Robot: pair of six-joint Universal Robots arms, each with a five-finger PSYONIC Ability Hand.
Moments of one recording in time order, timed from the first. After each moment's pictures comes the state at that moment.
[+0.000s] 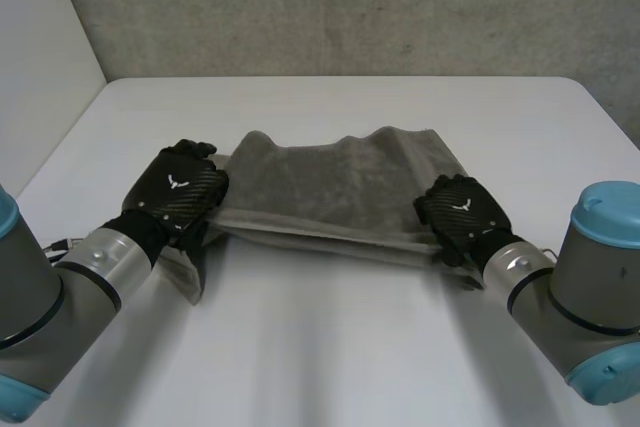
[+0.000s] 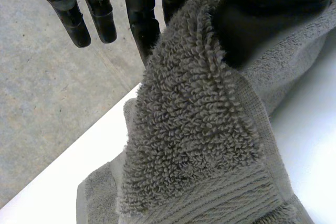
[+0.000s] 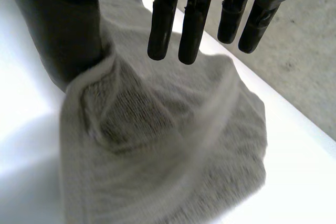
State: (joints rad) left arm 4.41 -1.74 -1.91 3.47 -1.26 3.56; right arm 1.92 -1.14 1.77 -0.33 1.34 2.70; left_hand 1.25 1.34 0.22 0.23 1.15; right_hand 0.67 0.68 0.22 0.25 0.46
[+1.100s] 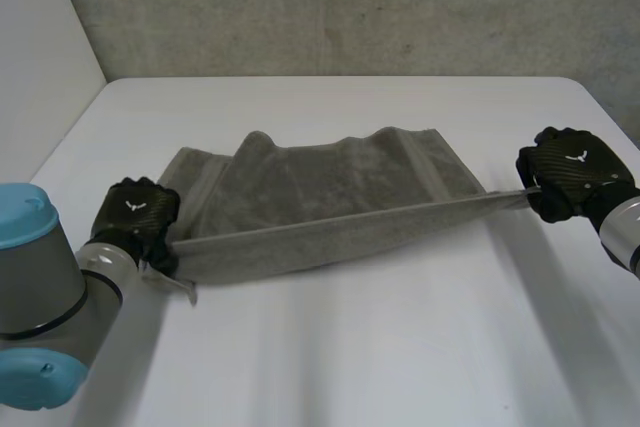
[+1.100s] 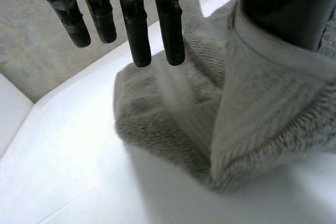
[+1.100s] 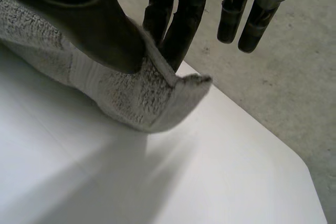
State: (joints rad) left arm 4.44 -1.91 -1.87 3.48 -1.59 3.46; right arm 1.57 -1.37 1.79 -0.18 1.15 2.69; left_hand 0.57 0.58 0.22 0.23 0.37; right_hand 1.31 1.33 0.22 0.25 1.15
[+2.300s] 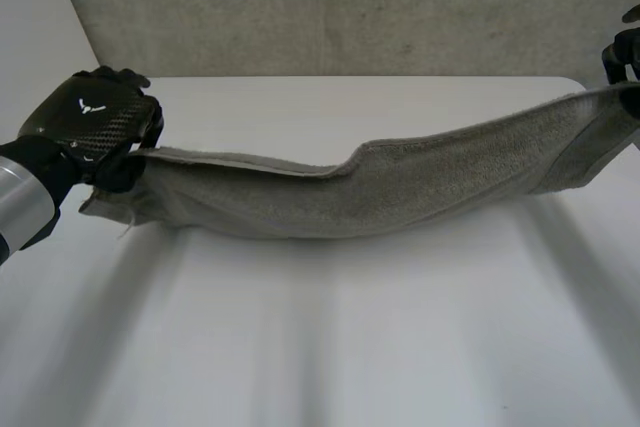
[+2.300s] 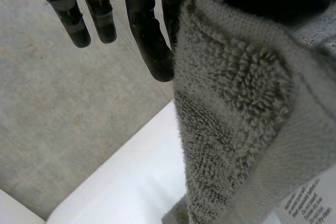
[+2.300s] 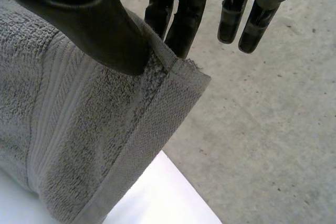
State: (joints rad) left arm 4.57 -1.50 -1.71 3.07 -1.19 3.55; right arm 1.33 -1.70 1.60 0.11 0.81 2.67; left_hand 1.26 1.34 0.22 0.23 1.13; right_hand 1.31 1.34 0.22 0.25 1.16
